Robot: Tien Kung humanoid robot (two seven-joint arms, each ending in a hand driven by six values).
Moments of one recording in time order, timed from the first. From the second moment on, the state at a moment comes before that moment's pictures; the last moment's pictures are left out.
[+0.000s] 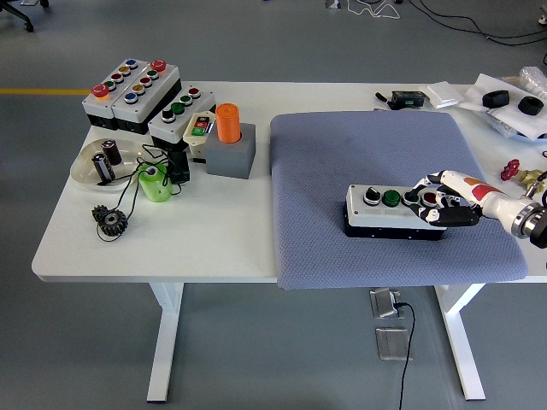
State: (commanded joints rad) left arm -0.11 0.00 -0.76 -0.18 -0.38 0.23 -0.14; right arm 0.82 -0.69 0.31 1.15 -1.21 -0.13 0.16
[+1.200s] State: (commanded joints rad) left arm -0.11 0.00 -0.76 -0.18 -0.37 0.24 -0.13; right arm 0.80 -0.66 0.84 0.73 -0.02 0.04 0.03
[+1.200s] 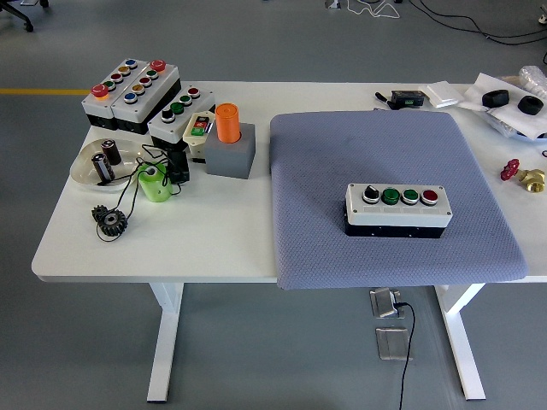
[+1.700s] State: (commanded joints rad) left arm -0.11 0.00 -0.76 -0.18 -0.36 0.24 -0.13; right arm 0.79 -0.66 0.84 0.71 0.25 0.05 0.03
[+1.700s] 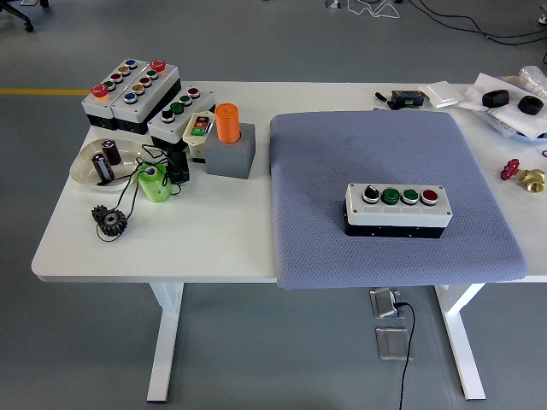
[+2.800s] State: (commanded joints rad) left arm -0.11 0.00 -0.77 -0.18 -0.35 0.24 -0.13; right arm 0.79 -0.66 0.83 0.72 0.27 0.05 0.01
